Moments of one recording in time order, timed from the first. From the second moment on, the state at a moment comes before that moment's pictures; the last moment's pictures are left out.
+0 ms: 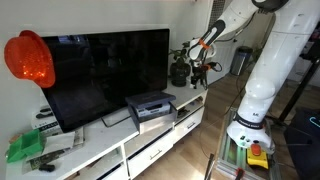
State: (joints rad) arm -0.29 -0.01 -0.30 -2.53 -0.17 2.32 -0.15
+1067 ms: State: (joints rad) arm -0.30 0.23 -0.32 -2.52 -0.17 2.51 -0.17
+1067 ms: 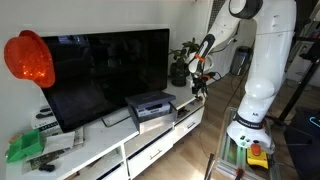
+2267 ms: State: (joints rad) arm -0.36 0.51 -0.31 -2.47 -0.18 2.84 -0.21
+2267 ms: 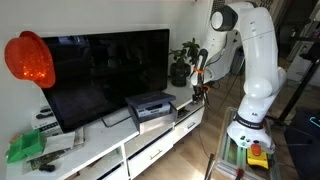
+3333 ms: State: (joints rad) arm -0.69 0.85 -0.09 -2.30 -0.12 3.25 -0.25
